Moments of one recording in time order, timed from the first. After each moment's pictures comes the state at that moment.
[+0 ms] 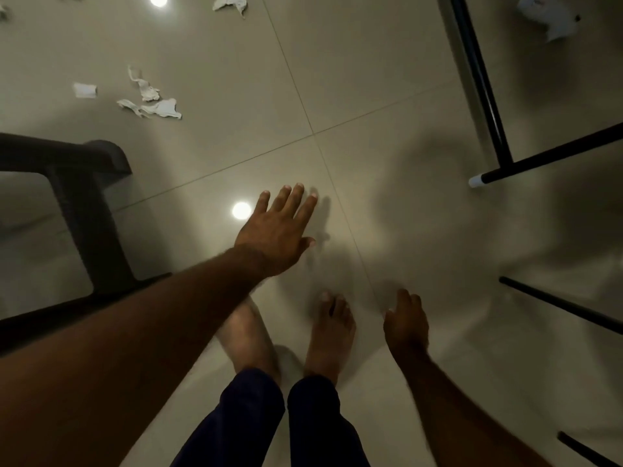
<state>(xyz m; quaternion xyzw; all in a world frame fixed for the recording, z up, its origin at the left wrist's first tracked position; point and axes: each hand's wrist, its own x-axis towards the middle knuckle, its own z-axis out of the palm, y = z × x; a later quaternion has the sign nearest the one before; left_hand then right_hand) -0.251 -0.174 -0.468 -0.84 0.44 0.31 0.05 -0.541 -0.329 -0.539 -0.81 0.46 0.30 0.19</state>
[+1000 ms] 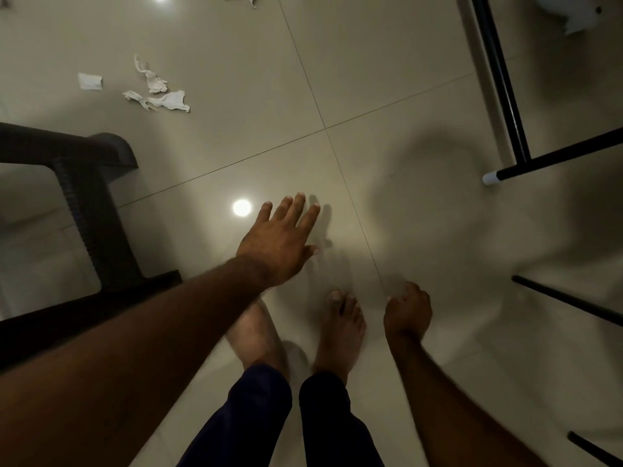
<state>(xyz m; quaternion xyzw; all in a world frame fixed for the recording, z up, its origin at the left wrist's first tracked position) -0.260 -0.149 -0.474 -0.84 0.43 0.33 0.03 -0.513 -0.310 -0.552 -0.74 0.61 0.13 0.25</state>
